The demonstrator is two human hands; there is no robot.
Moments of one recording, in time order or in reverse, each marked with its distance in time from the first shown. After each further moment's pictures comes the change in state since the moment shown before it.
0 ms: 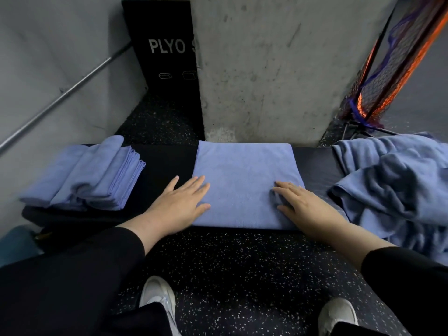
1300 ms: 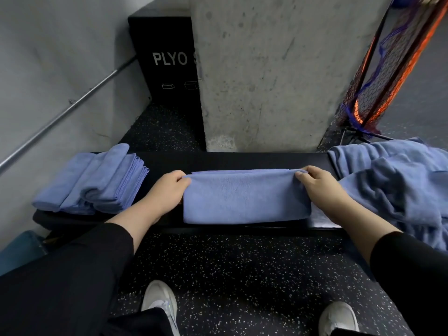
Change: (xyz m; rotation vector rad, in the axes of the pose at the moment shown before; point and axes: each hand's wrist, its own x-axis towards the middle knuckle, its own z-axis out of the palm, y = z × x) left_hand -0.005 -0.006 -0.049 -0.976 0.238 -0.468; right_hand 0.011 -0.004 -0.058 0.721 0.298 0.493
